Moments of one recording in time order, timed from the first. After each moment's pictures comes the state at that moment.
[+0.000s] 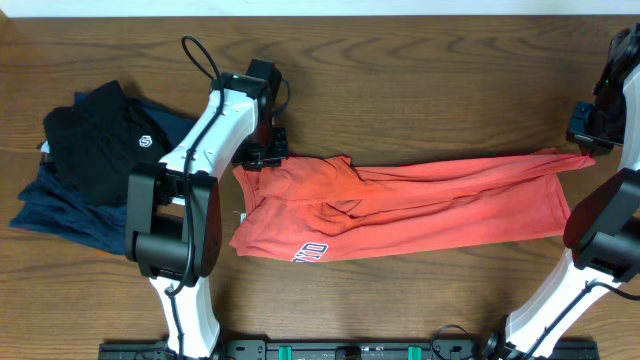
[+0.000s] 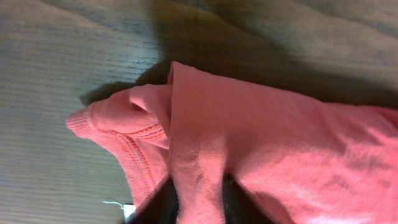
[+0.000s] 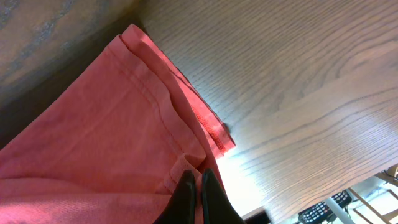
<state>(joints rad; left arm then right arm) -0.25 2.04 1.56 -1.12 0.05 -0.36 -0.37 2.11 2.00 -1.51 0.23 0.13</state>
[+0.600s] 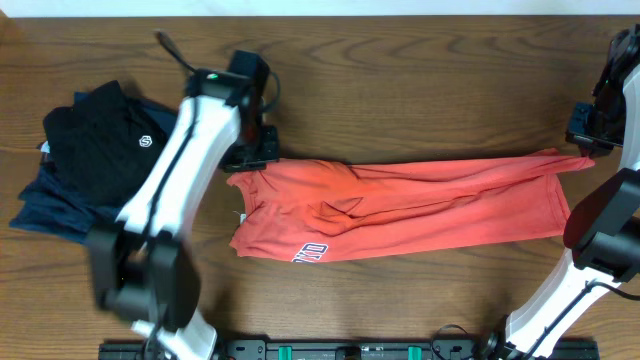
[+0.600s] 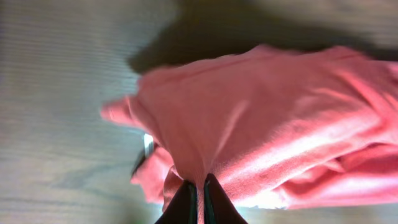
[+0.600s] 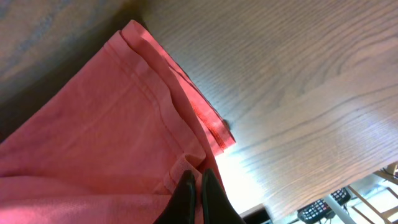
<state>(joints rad) -0.25 1.74 1.56 -1.30 0.07 -0.32 -0.37 2.11 2.00 -1.53 0.23 0.13</state>
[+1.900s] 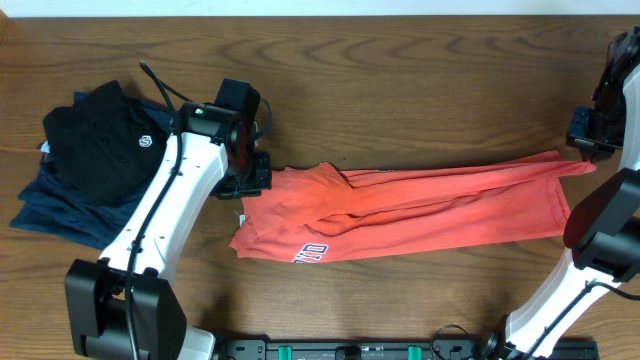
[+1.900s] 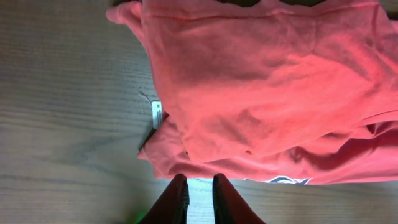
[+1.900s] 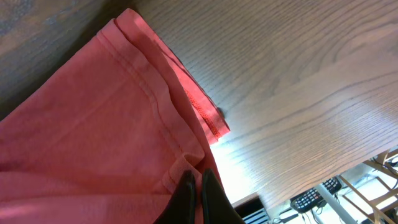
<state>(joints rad) -0.25 1.63 1.33 -1.22 0.07 -0.32 -0.37 2.11 2.00 -1.57 0.24 0.13</state>
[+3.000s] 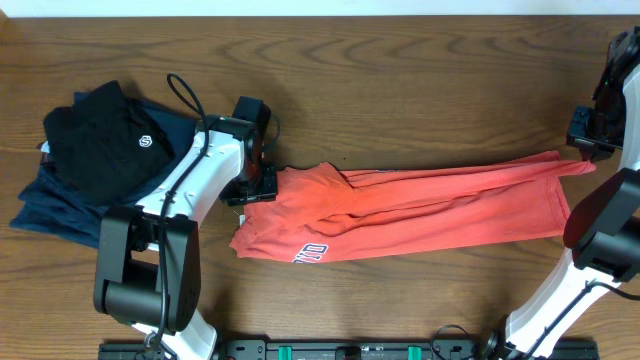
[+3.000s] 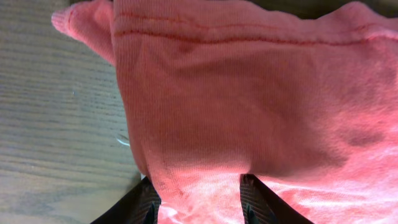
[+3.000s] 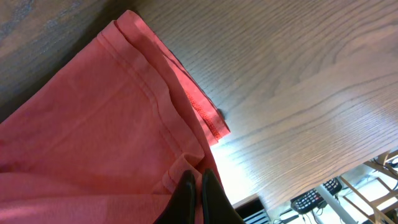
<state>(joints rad) -0.24 1.80 1.20 -1.00 0.05 -0.36 -0.37 2.11 2.00 -1.56 0.24 0.13</state>
